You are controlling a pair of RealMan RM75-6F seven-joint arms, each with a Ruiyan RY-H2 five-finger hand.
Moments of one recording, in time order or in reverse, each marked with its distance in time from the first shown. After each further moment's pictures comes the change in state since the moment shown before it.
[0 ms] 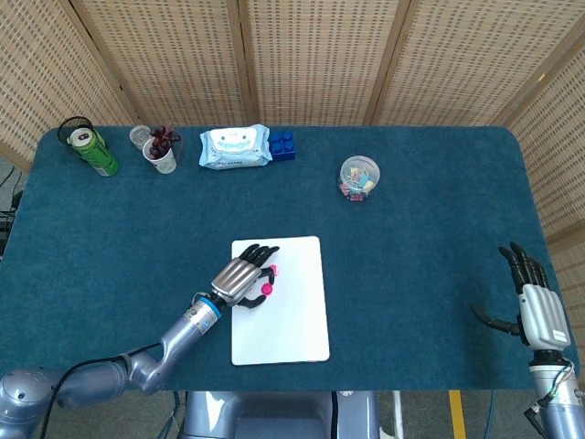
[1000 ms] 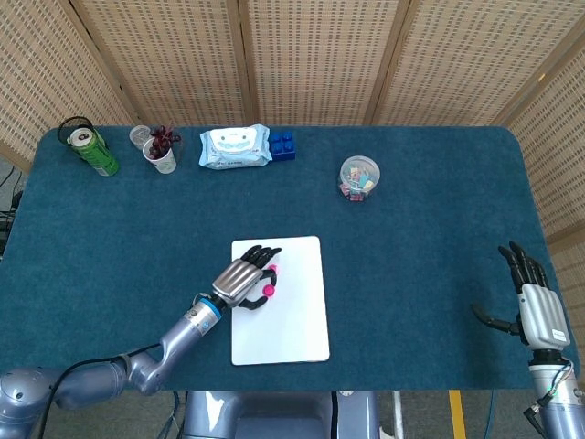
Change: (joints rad) left arm -0.001 0.007 0.005 -0.016 0.017 0.006 -0.025; right arm 0.002 0.001 0.002 -0.003 0.003 -0.002 -0.008
